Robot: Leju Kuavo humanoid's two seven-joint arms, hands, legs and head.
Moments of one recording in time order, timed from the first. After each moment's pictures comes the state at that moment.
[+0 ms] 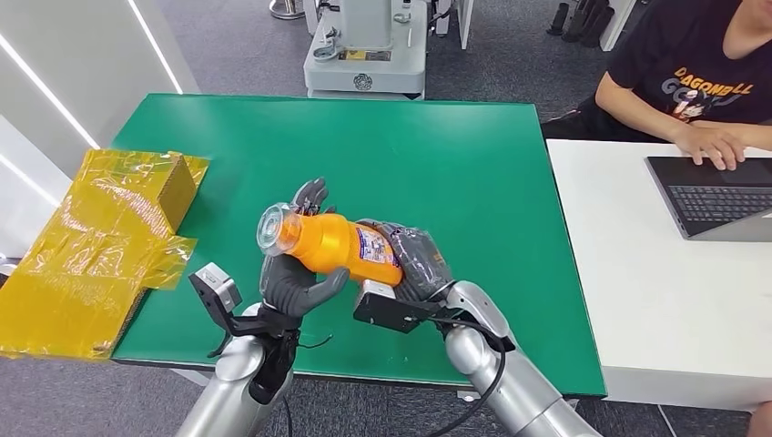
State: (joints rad) left arm -0.23 -0.16 -0.42 -1.24 0.17 -0.06 -0.44; right arm -0.50 0.07 0.72 -1.00 0.61 -0.18 -0.43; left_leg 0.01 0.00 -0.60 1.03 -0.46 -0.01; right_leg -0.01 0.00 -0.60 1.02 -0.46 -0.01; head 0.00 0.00
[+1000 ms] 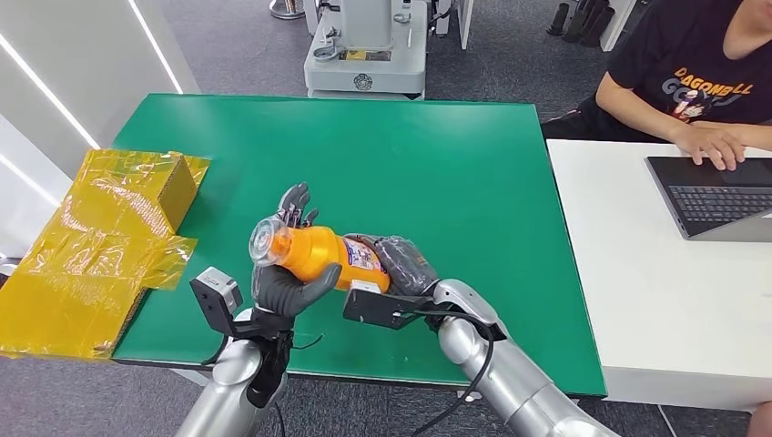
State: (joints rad) left arm -0.21 -0.15 -0.39 -1.23 0.11 0.04 -0.45; right arm -0.57 0.09 0.77 -0.86 0.58 -0.01 -0.42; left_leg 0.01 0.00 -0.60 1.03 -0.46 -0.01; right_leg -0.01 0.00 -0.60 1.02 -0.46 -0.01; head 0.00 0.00
